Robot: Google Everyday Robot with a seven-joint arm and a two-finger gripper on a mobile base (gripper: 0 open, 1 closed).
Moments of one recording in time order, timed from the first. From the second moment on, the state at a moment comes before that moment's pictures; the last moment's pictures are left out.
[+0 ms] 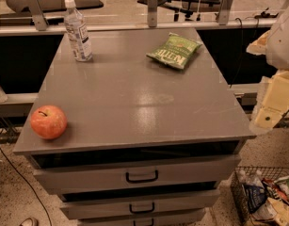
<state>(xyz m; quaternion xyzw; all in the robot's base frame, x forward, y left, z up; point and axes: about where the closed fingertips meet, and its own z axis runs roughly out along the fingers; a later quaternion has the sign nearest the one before) 0.438 -0.216 0.978 -0.60 0.78 -0.04 0.16</state>
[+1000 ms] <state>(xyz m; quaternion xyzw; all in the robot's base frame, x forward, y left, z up) 0.464 -0.145 0.946 -0.64 0.73 0.06 0.23</state>
